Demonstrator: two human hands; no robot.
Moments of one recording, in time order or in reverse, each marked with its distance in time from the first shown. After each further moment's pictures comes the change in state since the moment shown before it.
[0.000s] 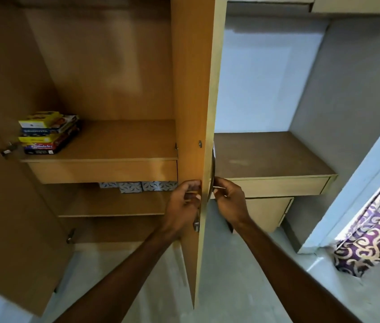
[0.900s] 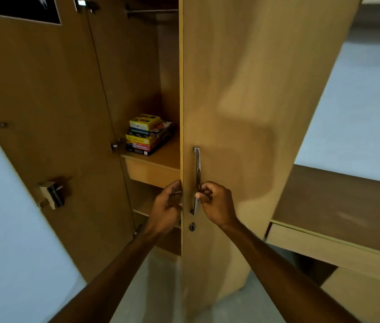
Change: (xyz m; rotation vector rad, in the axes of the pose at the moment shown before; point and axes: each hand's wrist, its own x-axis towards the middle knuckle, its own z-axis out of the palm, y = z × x) left_hand 0.053 -0.084 -0.277 -0.035 0.367 -0.004; right_hand 0.114 -0.095 0.303 -0.018 -0.355 -0.307
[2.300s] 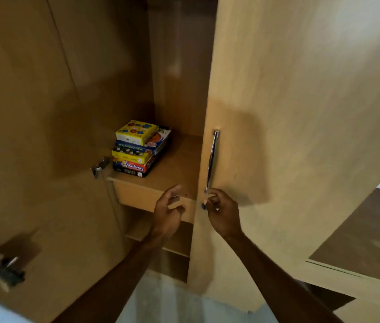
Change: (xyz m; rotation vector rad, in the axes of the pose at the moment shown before) left_hand 0.244 -0.110 -0.071 -0.013 0.078 -0.205; right_hand 0.198 0.073 0.116 -0.011 0.103 0.211
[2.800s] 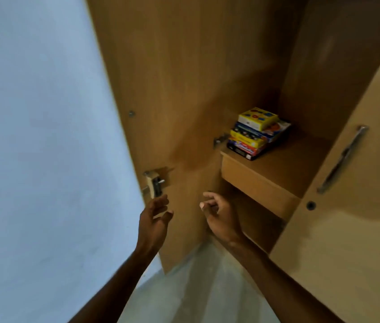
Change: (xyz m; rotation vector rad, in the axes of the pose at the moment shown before) left_hand -0.217 -0.032 -0.204 0.081 0.732 -0.082; right_hand -0.149 -0.121 0.148 0.284 -0.619 -0.140
